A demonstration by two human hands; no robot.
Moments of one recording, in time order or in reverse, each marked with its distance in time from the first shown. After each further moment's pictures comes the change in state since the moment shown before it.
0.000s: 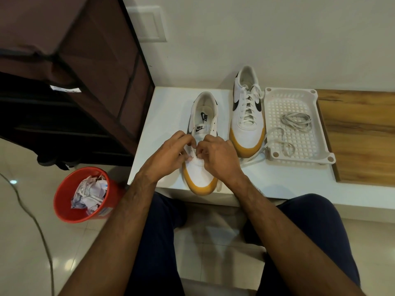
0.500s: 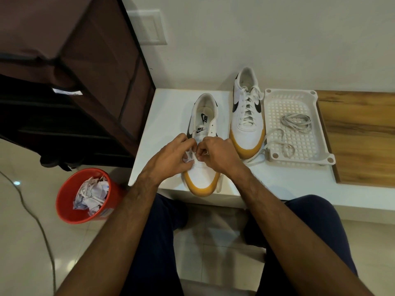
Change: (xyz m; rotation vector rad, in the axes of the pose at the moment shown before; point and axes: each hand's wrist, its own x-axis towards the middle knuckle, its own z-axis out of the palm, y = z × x) left_hand 0.000 -0.006 0.005 0.135 -0.009 0.048; right_hand 0.017 0.005 -0.014 0.059 -0.241 0.026
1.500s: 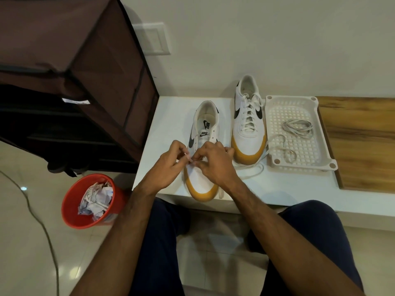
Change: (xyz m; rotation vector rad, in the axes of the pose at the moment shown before) left_hand -0.019 0.008 -0.011 -0.412 0.067 -0.246; right_hand -0.013 -0.014 0.013 0.171 0.170 0.055
